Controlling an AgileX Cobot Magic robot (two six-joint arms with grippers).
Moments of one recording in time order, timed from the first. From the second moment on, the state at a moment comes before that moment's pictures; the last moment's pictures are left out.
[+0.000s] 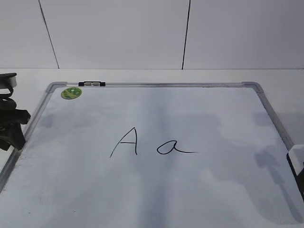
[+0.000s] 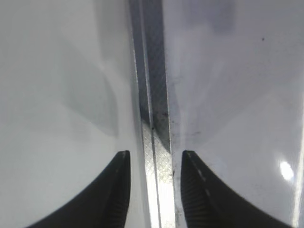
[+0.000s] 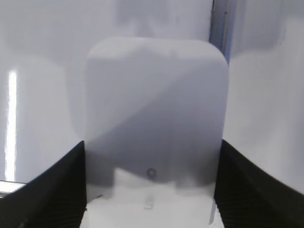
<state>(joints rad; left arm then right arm) -0.02 1.83 -1.11 -0.25 0.87 0.18 0.18 1.14 -0.67 0.02 0.89 0.07</state>
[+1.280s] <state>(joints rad) -0.02 1.88 -1.12 -0.25 0.85 0.18 0.18 1.14 -0.67 0.02 0.89 0.07</state>
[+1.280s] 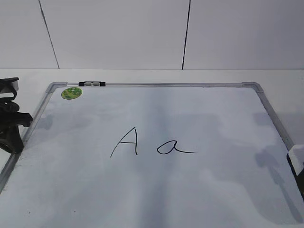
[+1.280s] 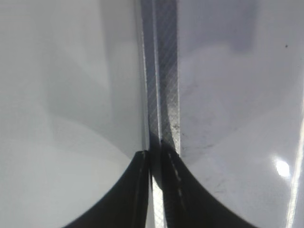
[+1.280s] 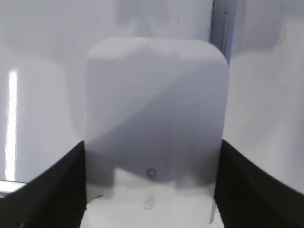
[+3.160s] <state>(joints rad) -0.02 1.88 -1.12 -0.26 0.85 0.18 0.49 1.94 -1.42 0.02 1.00 0.07</state>
